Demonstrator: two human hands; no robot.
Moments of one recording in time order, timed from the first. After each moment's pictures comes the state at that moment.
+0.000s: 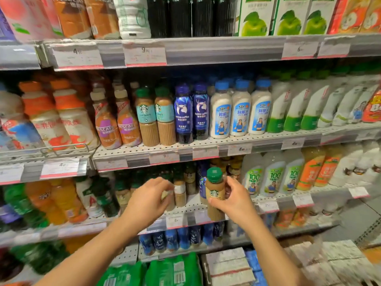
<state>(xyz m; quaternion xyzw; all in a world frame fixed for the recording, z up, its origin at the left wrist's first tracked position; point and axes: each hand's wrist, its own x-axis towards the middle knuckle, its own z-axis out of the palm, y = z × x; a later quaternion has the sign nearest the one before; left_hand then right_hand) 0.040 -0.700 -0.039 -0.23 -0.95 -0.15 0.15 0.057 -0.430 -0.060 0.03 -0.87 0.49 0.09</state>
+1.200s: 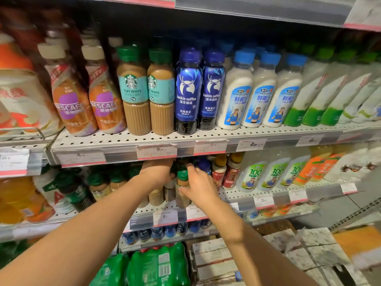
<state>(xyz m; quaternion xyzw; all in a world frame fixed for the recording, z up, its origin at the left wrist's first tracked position) -0.122 -0.660 -0.090 -0.15 -0.99 -0.05 -0.05 -0.066 -0.503 -0.111 0.05 -0.99 0.14 0.00</state>
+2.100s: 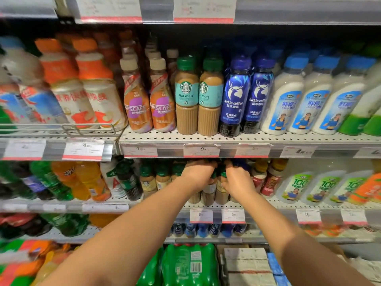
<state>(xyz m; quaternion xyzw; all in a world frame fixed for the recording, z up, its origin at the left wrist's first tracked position) -0.093 -0.660 -0.074 -0.18 -0.98 -0.06 -0.04 -0.088 -0.506 -0.104 0.04 -1.00 0.07 0.00</state>
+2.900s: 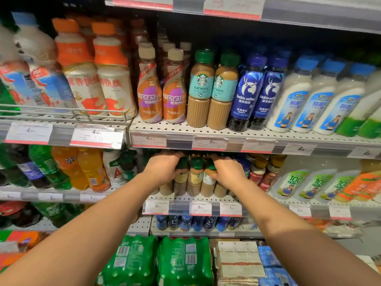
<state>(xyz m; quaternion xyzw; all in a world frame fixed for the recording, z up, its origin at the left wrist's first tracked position) -0.070 -0.771 -0.078 -0.12 -0.99 -0.04 0.04 -0.084 -0.545 -0.079 0.11 -0.99 -0.01 -0.03</state>
